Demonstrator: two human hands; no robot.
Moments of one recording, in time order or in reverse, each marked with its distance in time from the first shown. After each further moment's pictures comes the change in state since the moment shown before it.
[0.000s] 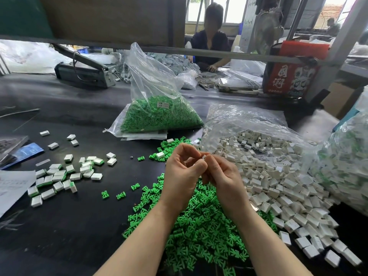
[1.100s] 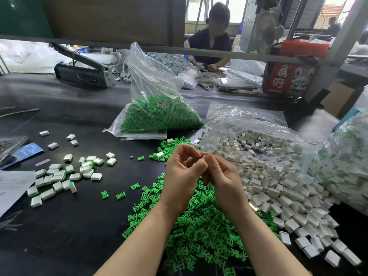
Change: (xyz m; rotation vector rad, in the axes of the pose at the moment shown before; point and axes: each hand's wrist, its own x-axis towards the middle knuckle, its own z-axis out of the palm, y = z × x) left_hand -0.001 0.001 0.001 -0.026 -0.021 -0.004; right_hand -0.002 -0.001 0.002 -0.032 0.040 0.016
